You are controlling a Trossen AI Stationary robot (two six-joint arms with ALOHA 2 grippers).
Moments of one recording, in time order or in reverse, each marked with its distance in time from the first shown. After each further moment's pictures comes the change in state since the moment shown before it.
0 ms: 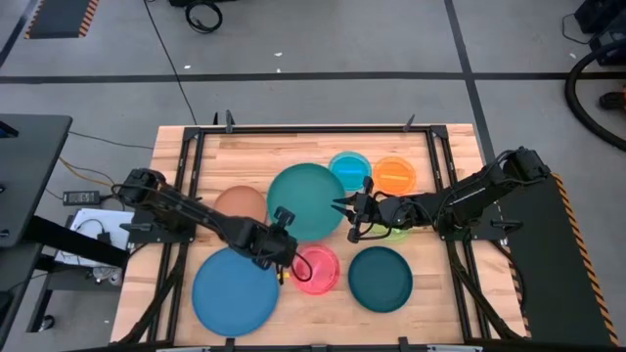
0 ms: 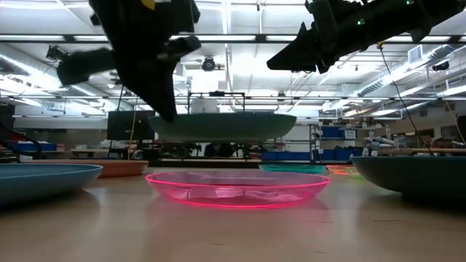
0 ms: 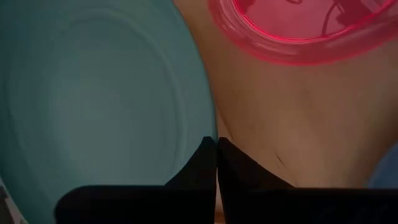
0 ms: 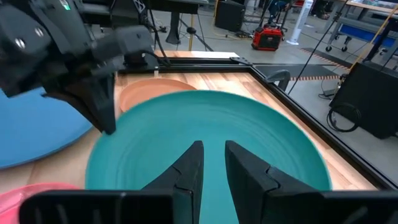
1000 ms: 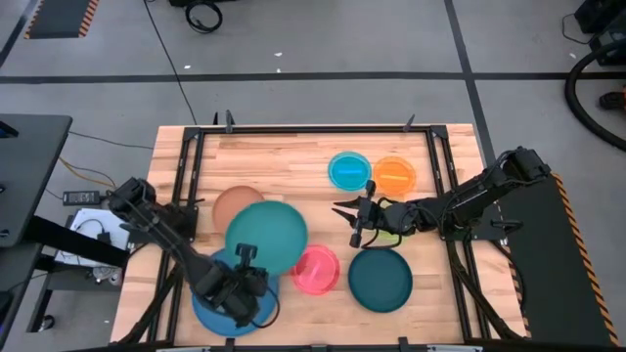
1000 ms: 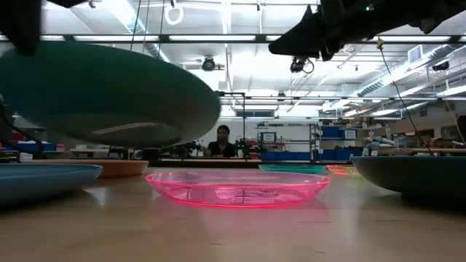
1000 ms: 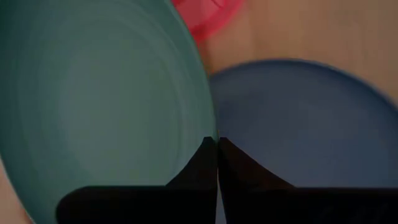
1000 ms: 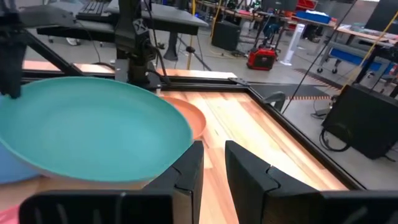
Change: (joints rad) left arm -0.385 0.000 0.198 -0.374 0.130 -0.826; right arm 0.073 -0.003 0.000 0.078 0.084 -0.066
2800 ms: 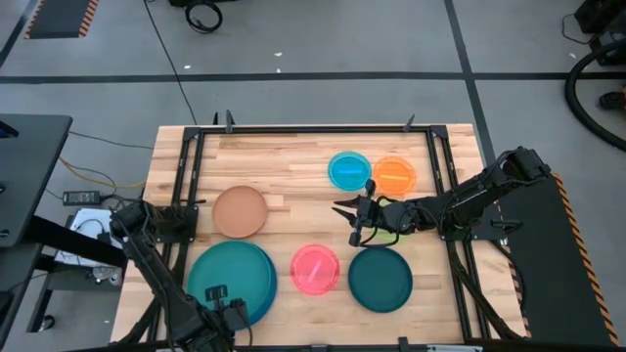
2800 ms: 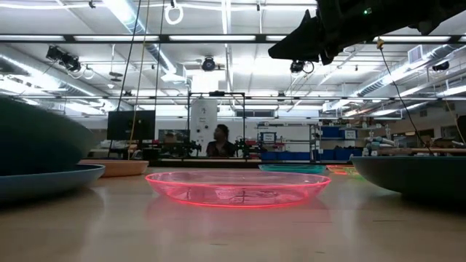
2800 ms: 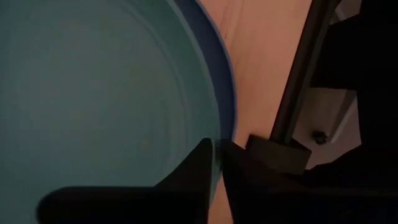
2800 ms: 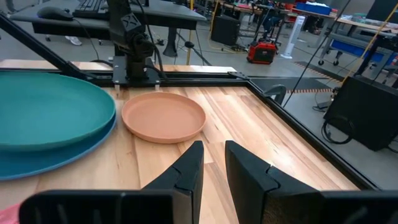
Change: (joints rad) left arm -0.239 0.165 0.111 0.047 0.204 -0.670; right arm -0.015 0.001 0.000 -0.022 -0.011 0.036
